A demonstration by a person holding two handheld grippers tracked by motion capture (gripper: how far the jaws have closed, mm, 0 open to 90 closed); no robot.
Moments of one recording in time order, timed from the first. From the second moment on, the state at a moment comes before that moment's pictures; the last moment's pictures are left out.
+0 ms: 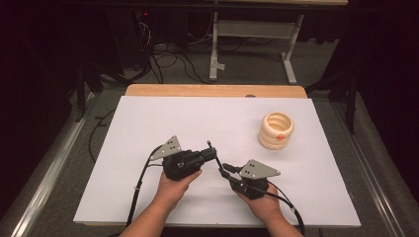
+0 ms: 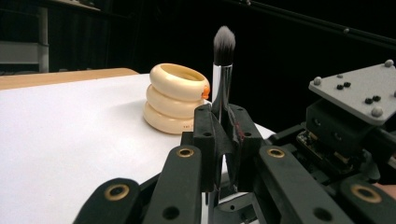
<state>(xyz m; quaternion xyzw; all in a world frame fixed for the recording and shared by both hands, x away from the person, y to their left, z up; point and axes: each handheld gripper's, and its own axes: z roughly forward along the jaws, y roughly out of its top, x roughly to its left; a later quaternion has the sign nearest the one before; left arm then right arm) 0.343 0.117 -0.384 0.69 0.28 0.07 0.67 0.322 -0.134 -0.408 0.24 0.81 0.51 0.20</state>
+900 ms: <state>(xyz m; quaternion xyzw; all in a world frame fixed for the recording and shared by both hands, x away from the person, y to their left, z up) 0.338 0.100 -0.390 0.72 0.27 0.08 0.64 0.319 -0.129 -0.399 0.26 0.77 0.54 0.21</state>
